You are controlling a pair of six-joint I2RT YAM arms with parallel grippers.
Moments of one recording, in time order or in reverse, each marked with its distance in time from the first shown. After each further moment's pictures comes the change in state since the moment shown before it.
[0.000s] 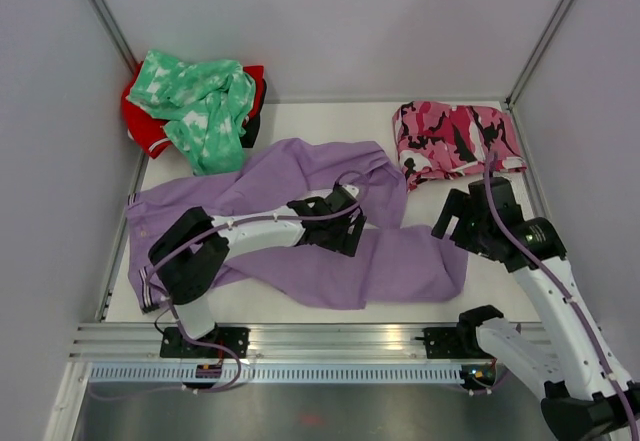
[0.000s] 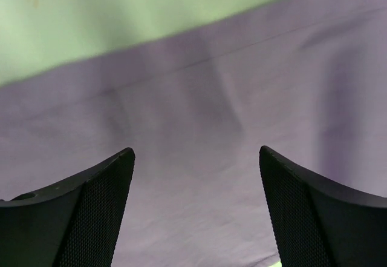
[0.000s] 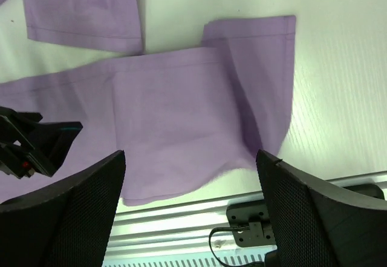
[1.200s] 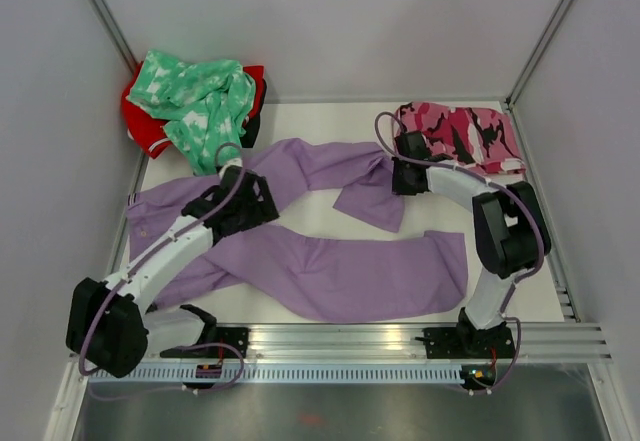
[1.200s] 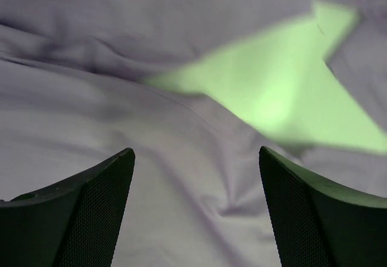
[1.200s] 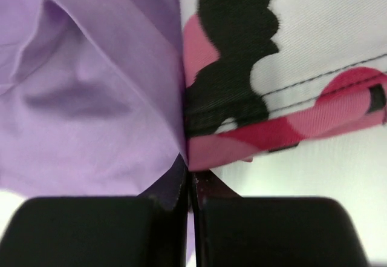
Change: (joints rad) left arm 0.357 -0.560 -0.296 -0.150 -0.066 -0.214; right arm 0.024 1.024 0.163 0.784 -0.040 -0.278
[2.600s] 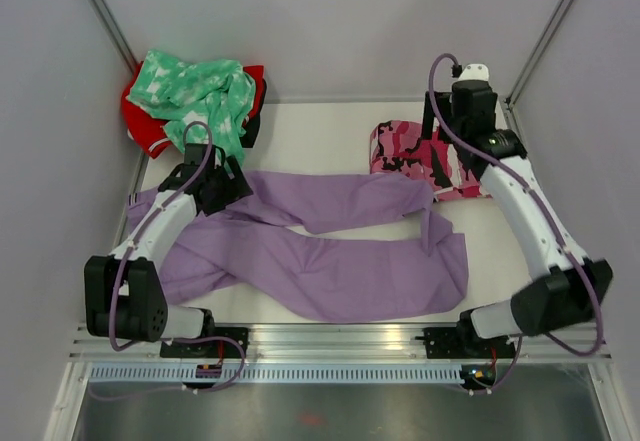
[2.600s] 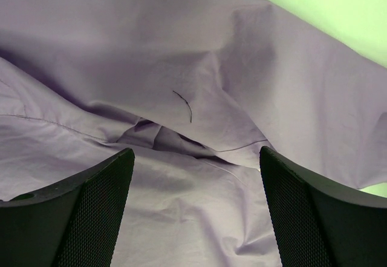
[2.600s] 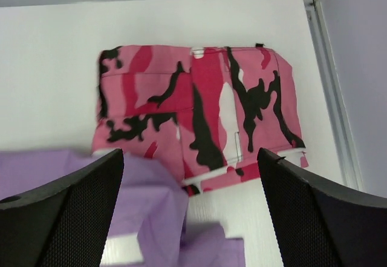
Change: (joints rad) left arm 0.479 0.164 0.113 0.043 0.222 0.173; right arm -0.039 -0.487 0.269 -0.250 0.233 -0.261
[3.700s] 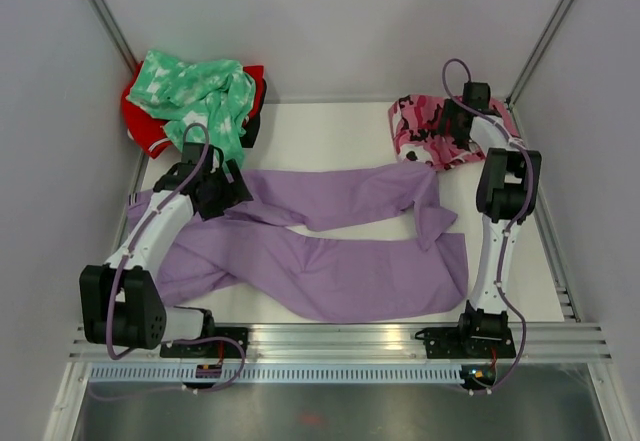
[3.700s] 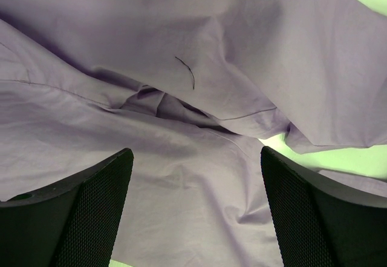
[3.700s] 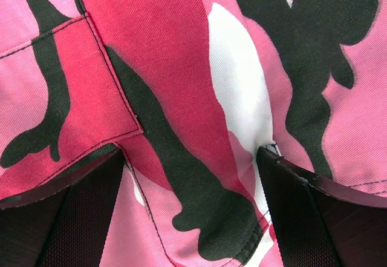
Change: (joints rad) left arm 0.000 -0.039 0.032 -0.141 0.040 0.014; right arm -0.364 1.032 0.508 0.198 -0.202 0.052
